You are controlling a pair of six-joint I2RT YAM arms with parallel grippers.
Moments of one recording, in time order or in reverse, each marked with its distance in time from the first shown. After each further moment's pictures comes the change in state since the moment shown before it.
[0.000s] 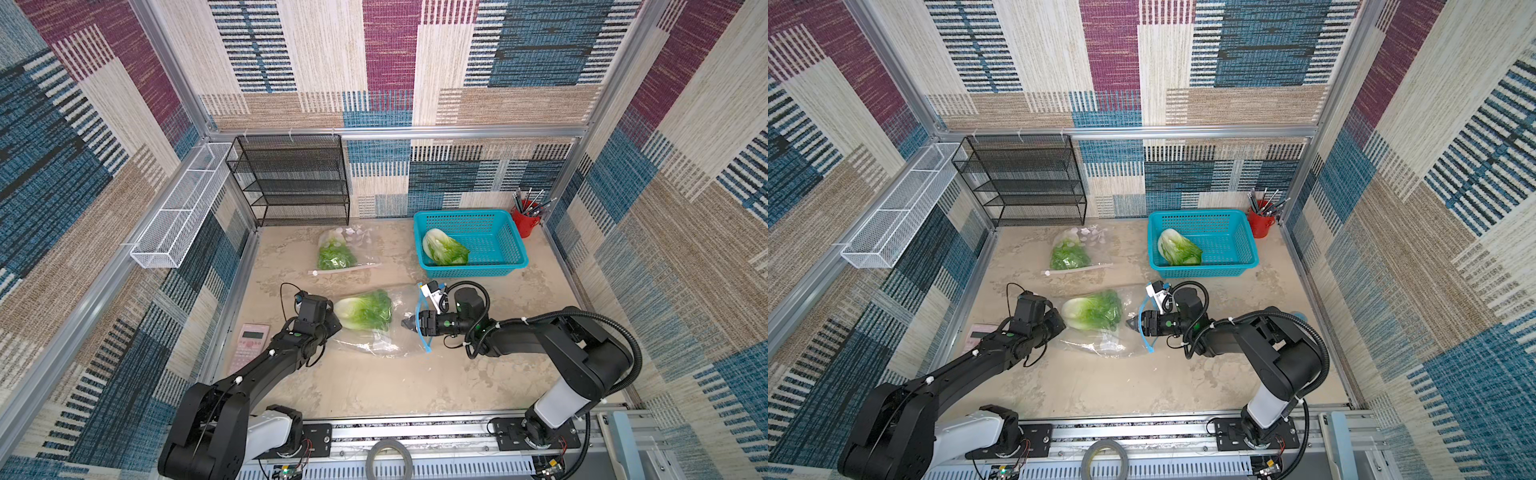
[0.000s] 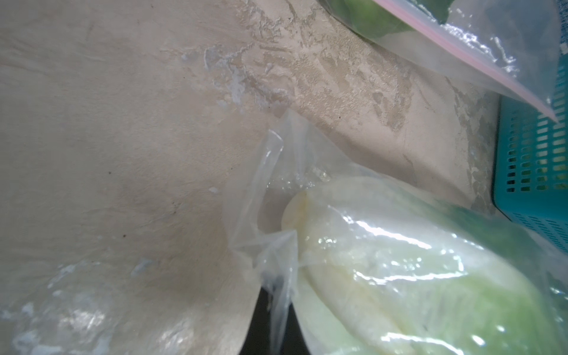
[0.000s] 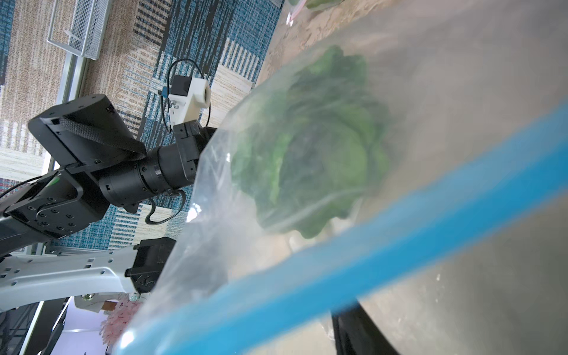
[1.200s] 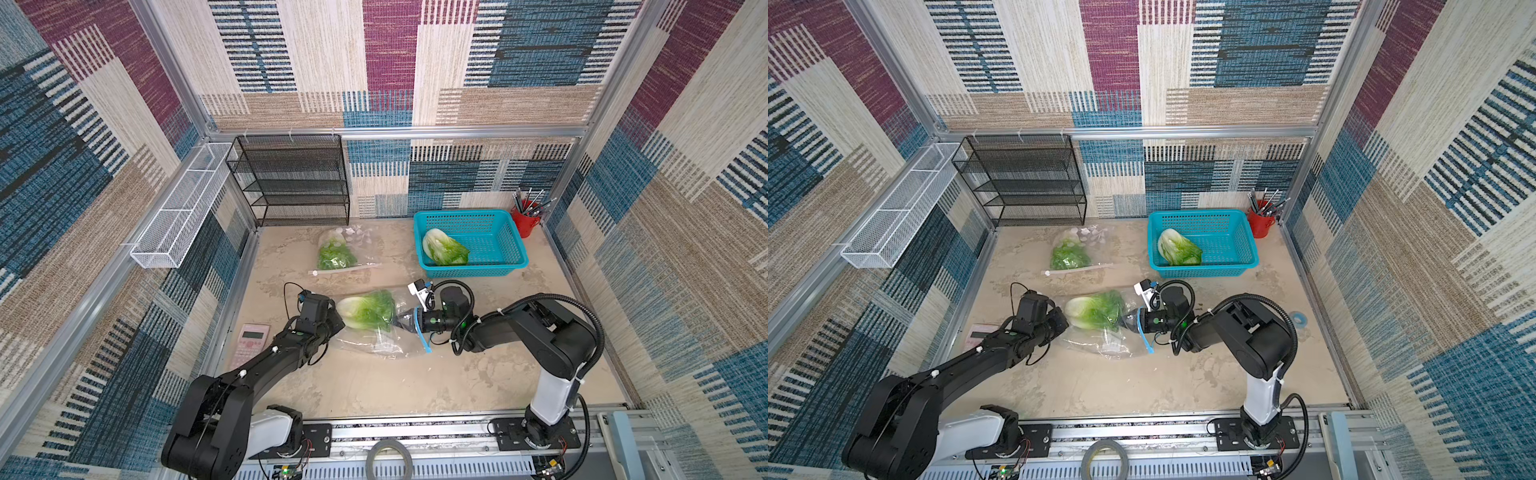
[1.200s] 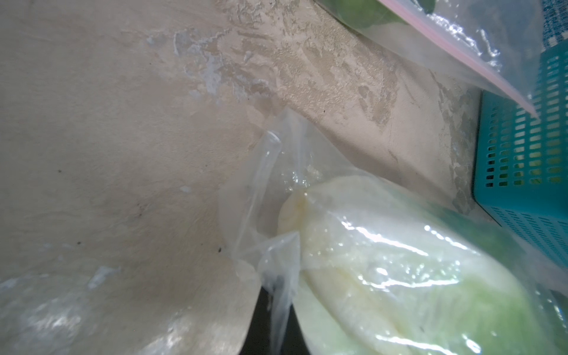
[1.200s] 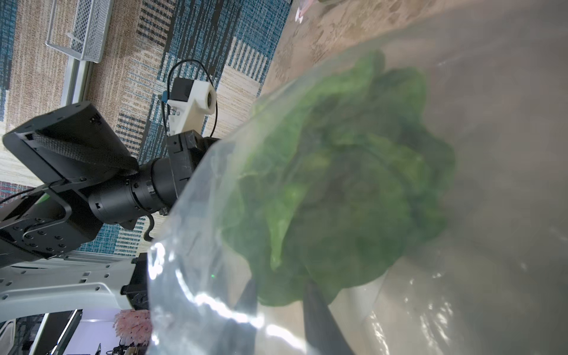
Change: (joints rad) left arm -0.009 0.038 0.000 0.057 0.042 -0.022; right arm 0.050 0.175 0.099 0.130 0.017 0.063
